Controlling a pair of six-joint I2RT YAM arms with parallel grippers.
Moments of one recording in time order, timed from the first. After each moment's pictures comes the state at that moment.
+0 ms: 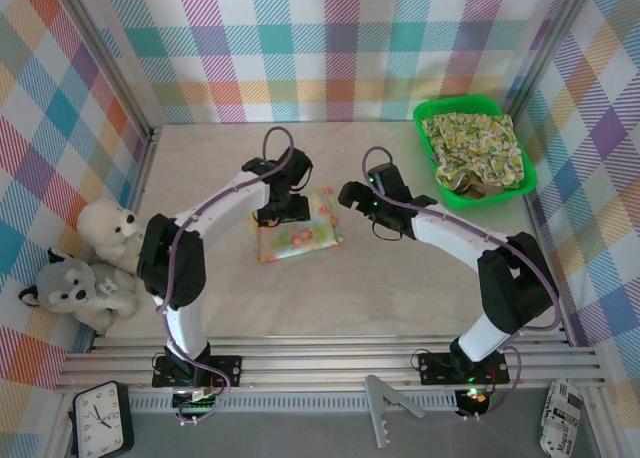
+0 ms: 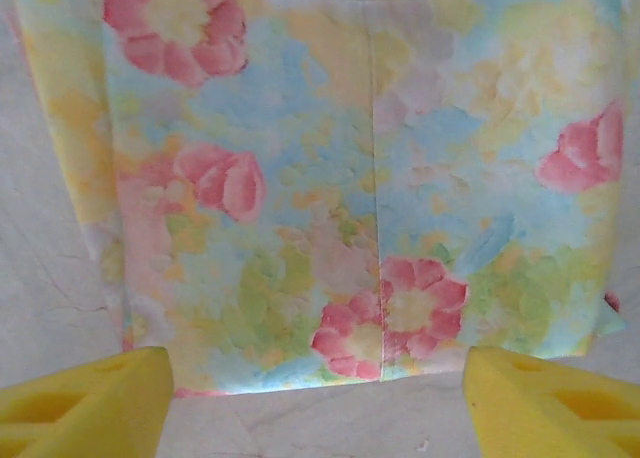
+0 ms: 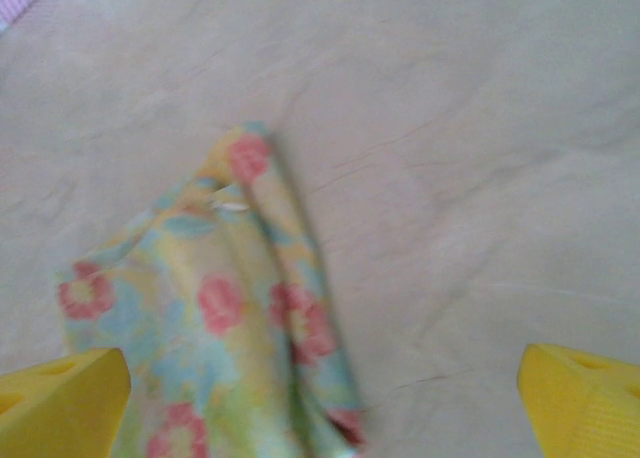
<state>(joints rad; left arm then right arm) -0.56 1.88 1.58 -1.04 -0.13 -0.66 0.53 1.60 1.05 -0.25 0.04 0.84</state>
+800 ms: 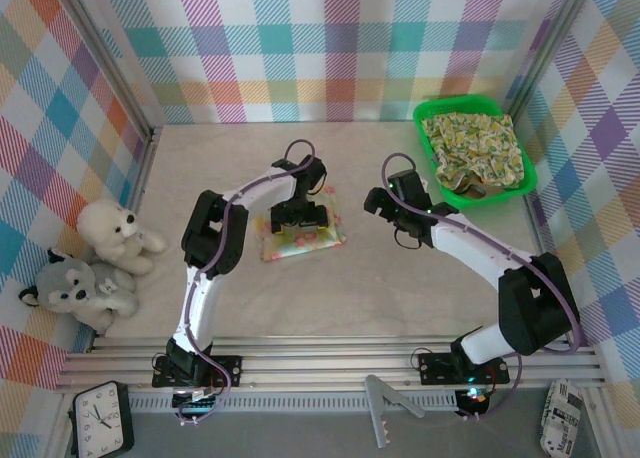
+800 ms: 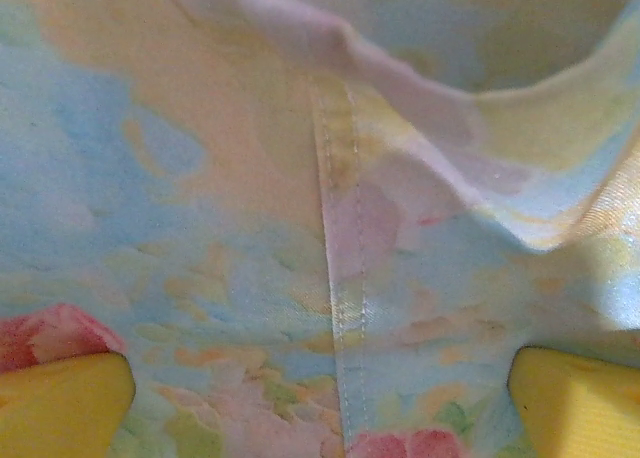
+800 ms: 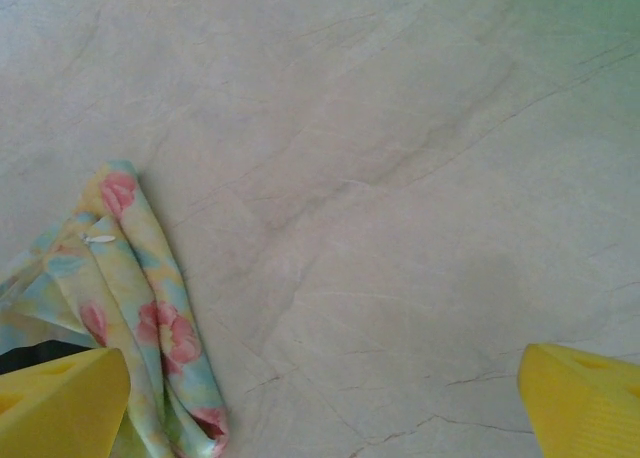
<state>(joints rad) -0.53 2.21 1.74 -1.02 0.00 -0.64 0.47 1.46 0.96 -0.34 0.17 0.78</state>
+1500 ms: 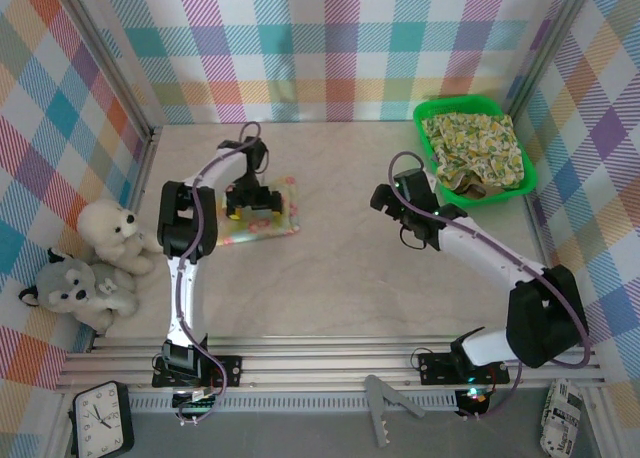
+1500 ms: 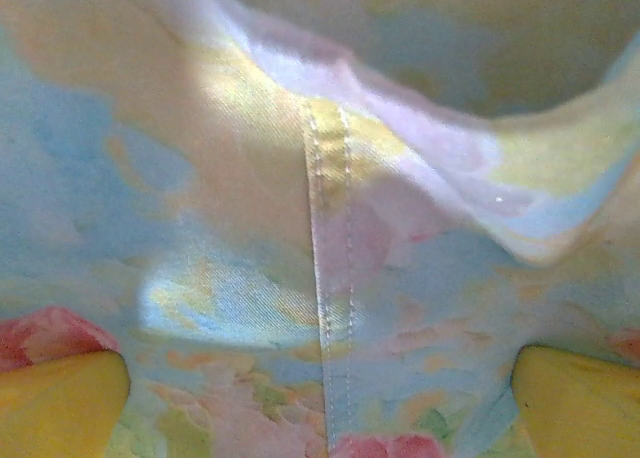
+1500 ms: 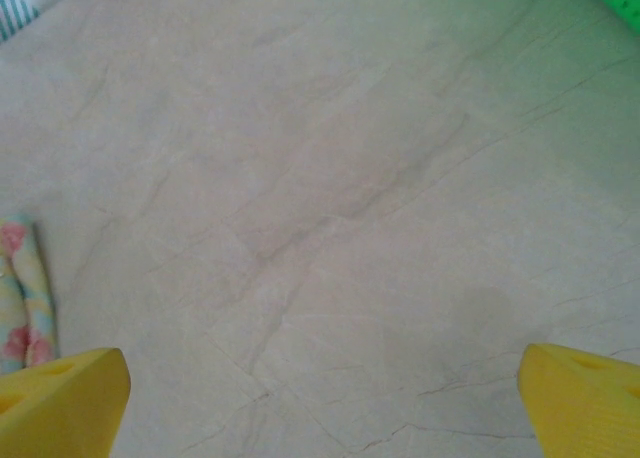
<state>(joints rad) -0.18 2.27 1.86 -1.16 0.03 -0.25 0.46 1.38 0.95 -0.37 0.24 0.77</state>
